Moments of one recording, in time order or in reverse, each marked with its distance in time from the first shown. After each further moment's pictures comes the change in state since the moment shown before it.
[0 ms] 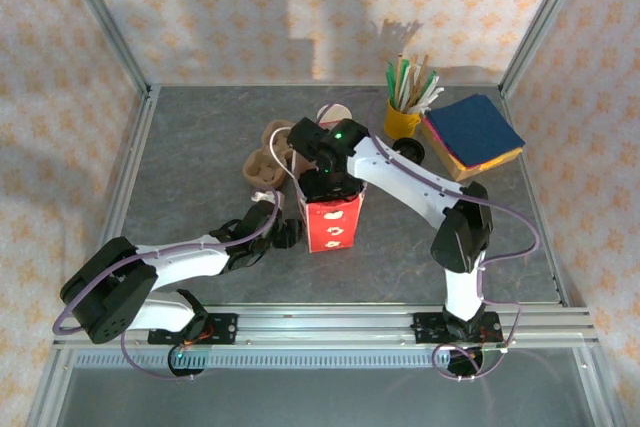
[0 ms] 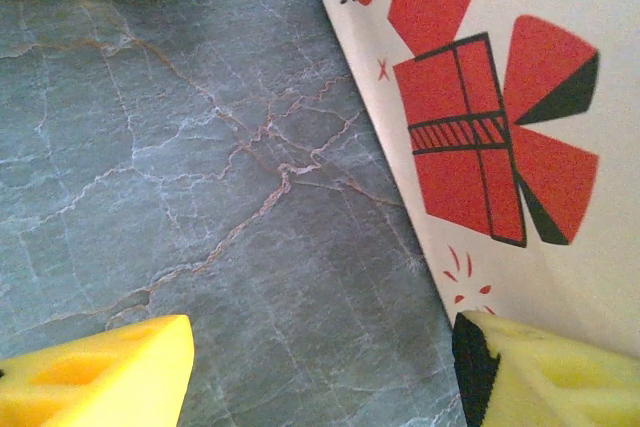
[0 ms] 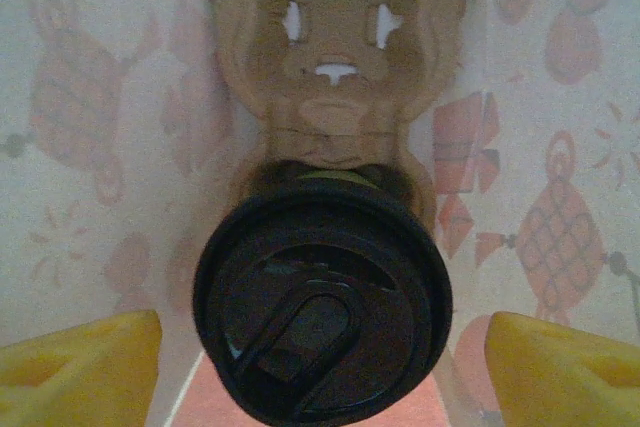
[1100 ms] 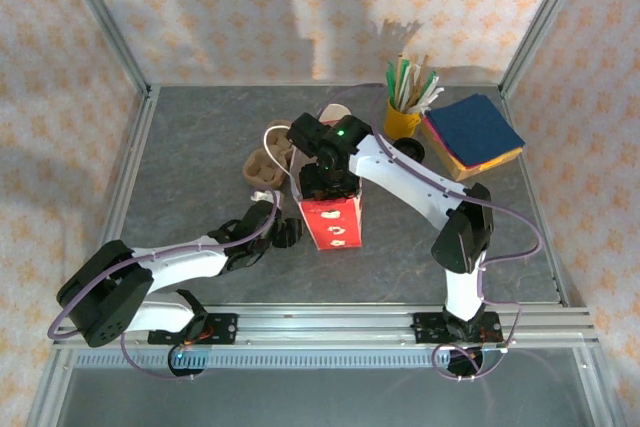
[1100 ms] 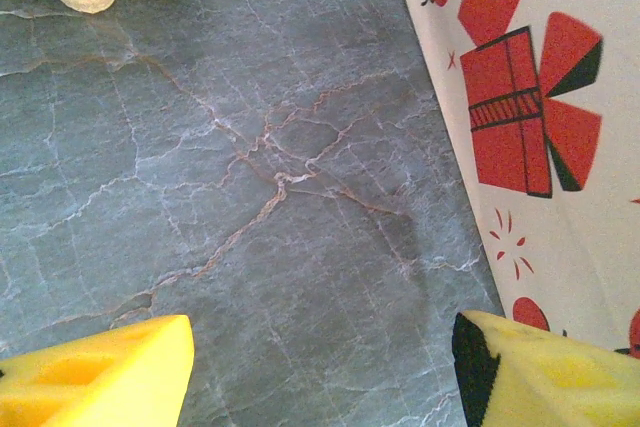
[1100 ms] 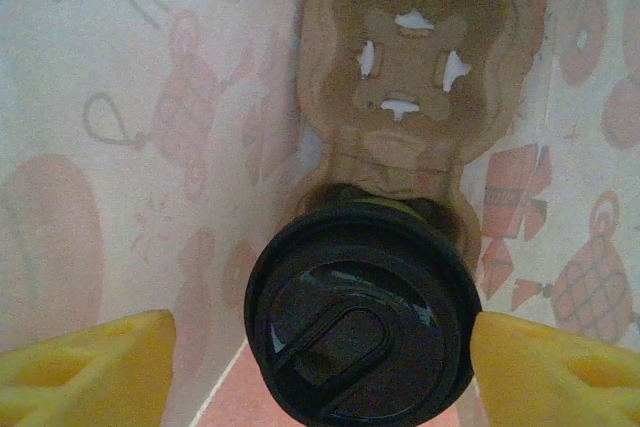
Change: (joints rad) left arm -0.006 -0.024 0.000 -0.009 -0.013 0.000; right arm 0.000 -0.005 0.033 -0.003 0.034 0.026
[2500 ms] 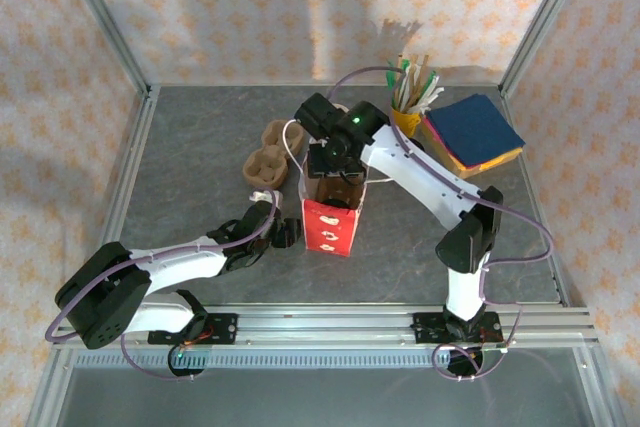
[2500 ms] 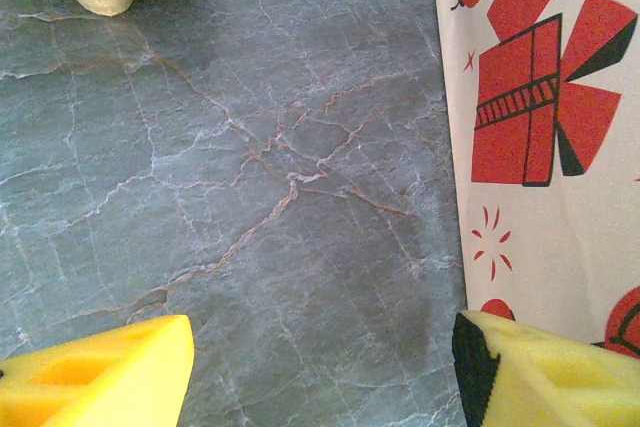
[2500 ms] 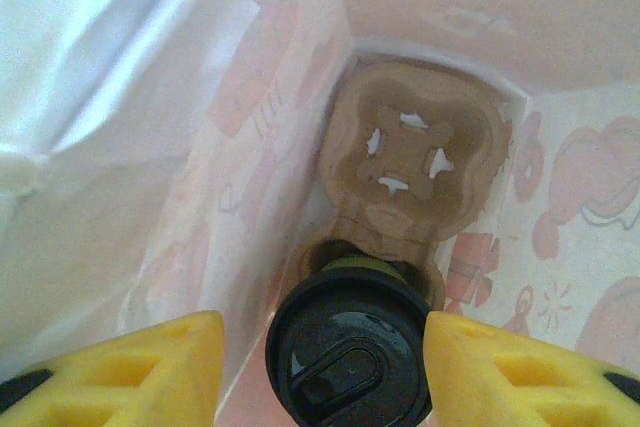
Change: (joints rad) left arm 0.000 -0.013 0.000 -0.018 -0.013 0.000; right arm -0.040 -0.024 0.118 -0.002 0.021 0.025
